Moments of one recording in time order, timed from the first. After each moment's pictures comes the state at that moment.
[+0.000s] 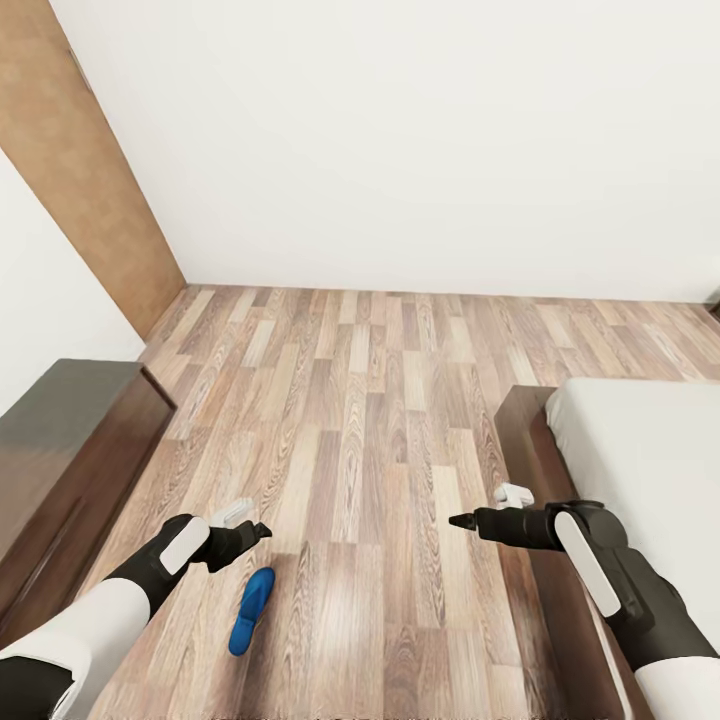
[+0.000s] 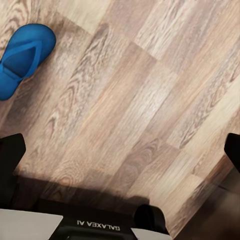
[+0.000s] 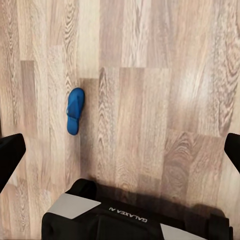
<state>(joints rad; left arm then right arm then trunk) -0.80 0.15 -0.27 -0.44 0.94 0.62 0.12 -0.52 -0.24 0.06 -1.24 -0.46 1.04 0.31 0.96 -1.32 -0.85</state>
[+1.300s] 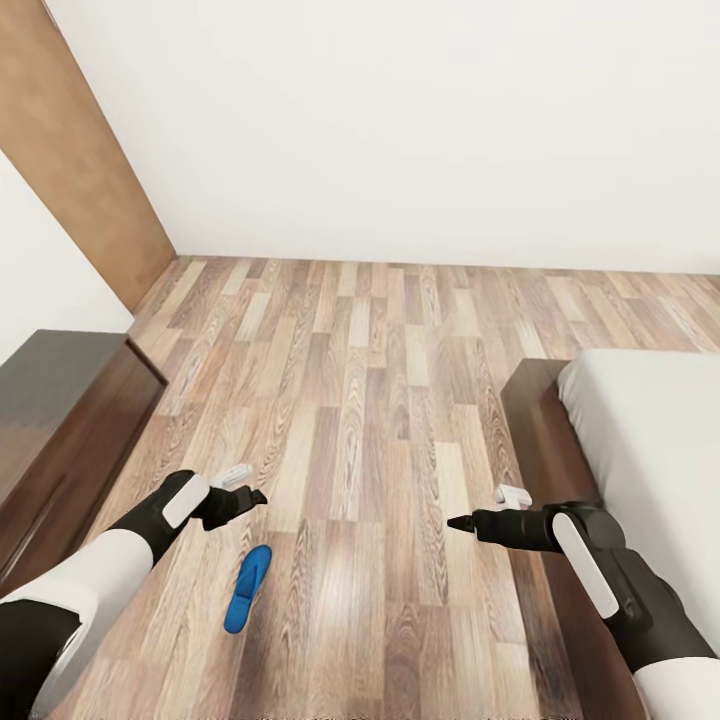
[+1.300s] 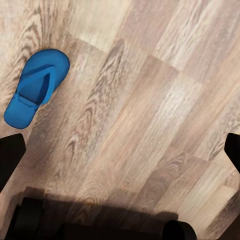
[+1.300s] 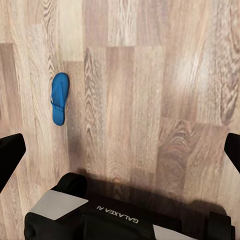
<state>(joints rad) -0.94 0.17 -0.31 -0.42 0.88 0.70 0.15 -0.52 -0.24 0.07 -1.24 -0.46 1.04 0.31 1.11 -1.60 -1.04</state>
